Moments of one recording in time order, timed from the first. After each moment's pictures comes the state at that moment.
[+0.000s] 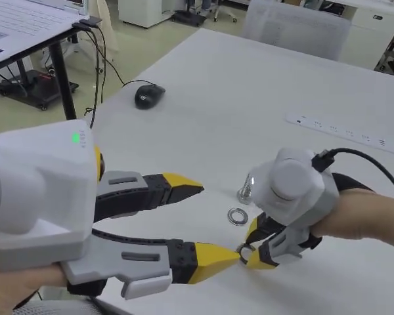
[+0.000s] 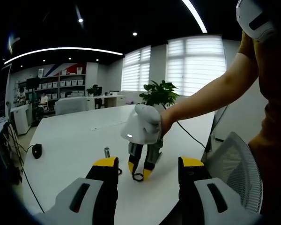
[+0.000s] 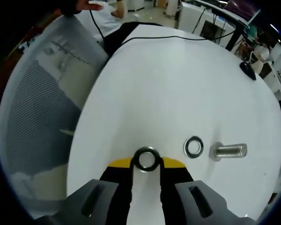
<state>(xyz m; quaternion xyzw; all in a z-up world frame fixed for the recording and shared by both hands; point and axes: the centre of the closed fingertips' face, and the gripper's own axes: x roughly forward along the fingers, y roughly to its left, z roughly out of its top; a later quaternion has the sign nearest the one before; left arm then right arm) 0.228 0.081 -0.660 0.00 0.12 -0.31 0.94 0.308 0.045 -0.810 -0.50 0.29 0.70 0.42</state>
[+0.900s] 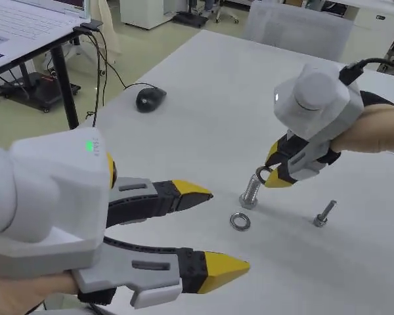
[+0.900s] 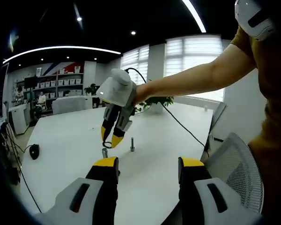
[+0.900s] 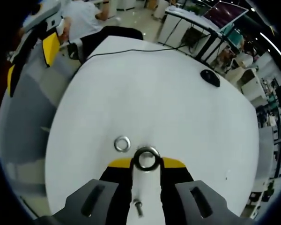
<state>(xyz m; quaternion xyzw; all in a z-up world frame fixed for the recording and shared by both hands) 0.233 0.076 -0.660 0.00 0.13 -0.32 0.94 0.401 0.092 -0.742 -0.54 0.23 0.65 0.48</state>
